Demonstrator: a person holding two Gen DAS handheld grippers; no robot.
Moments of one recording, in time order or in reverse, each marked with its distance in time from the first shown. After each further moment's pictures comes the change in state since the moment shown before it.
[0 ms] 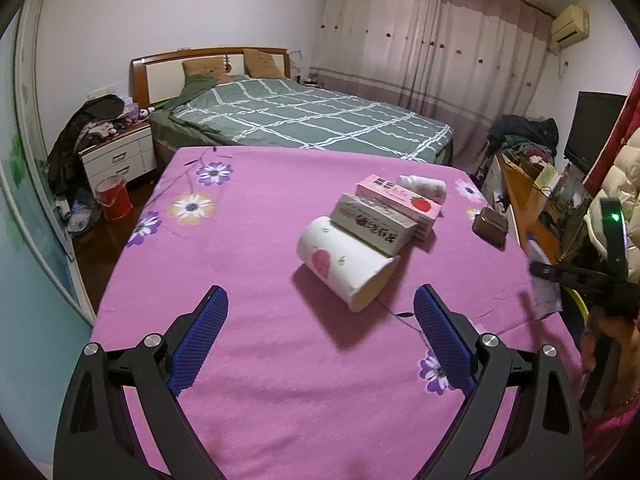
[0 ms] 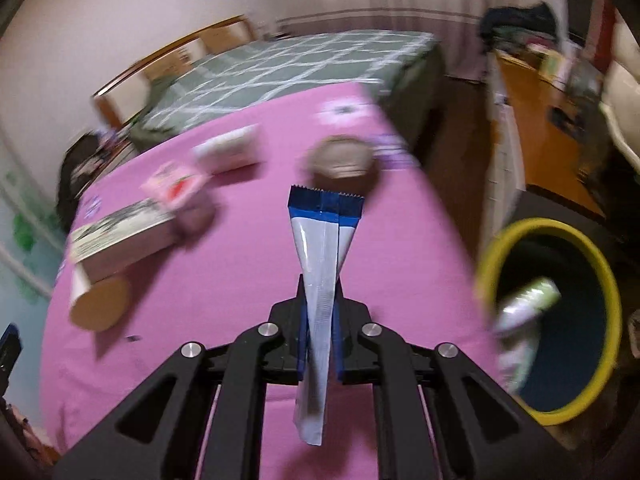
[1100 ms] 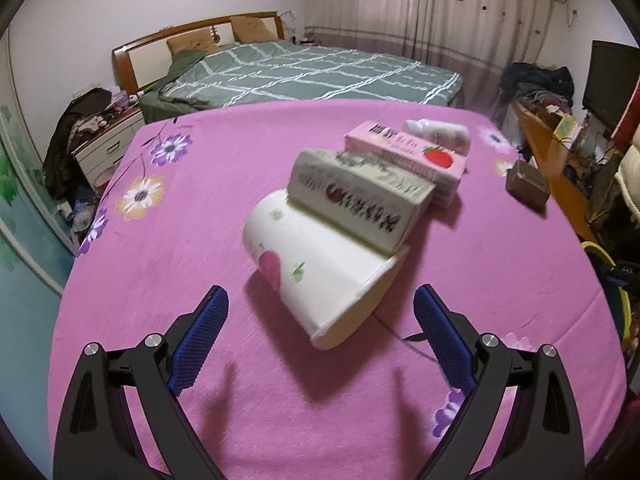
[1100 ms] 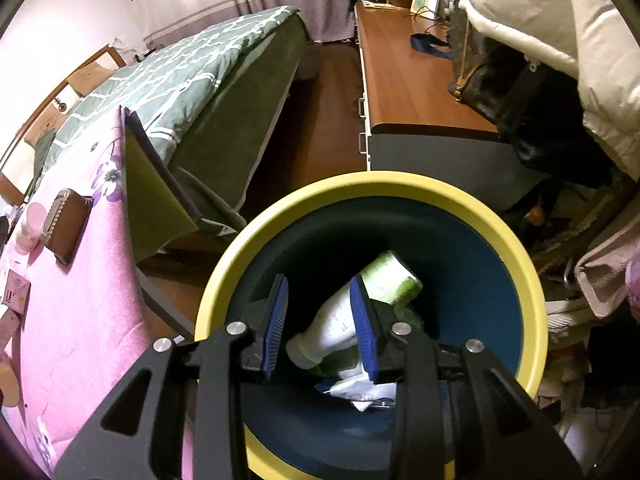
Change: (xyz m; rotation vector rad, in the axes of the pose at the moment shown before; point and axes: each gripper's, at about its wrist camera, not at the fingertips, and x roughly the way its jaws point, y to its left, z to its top) left arm 0.105 -0.037 0.010 0.084 0.164 0.083; right arm 0.035 -0.187 -0.003 0.295 0.057 -0.264
